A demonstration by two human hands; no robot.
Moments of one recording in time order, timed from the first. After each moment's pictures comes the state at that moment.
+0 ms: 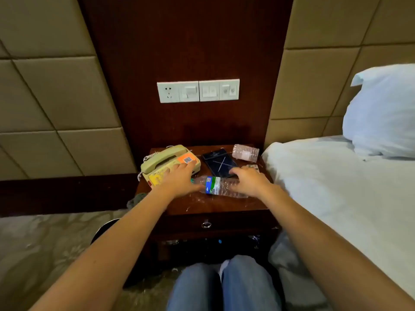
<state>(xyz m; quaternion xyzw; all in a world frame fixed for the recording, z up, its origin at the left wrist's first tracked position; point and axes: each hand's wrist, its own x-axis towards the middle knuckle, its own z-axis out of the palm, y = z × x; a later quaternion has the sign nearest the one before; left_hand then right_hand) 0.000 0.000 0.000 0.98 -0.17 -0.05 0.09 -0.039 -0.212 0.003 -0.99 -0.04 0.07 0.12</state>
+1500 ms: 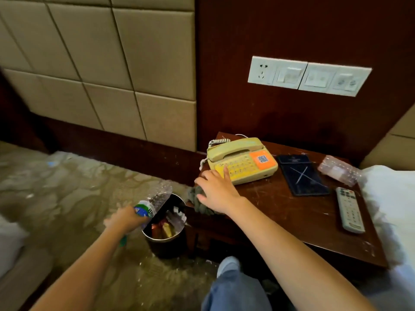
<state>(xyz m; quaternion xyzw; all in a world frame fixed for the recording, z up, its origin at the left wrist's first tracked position) -0.025 0.304 -0.153 0.91 0.31 -0.21 0.19 0.044 0.041 -0.059 -0.94 -0.35 0.04 0.02</state>
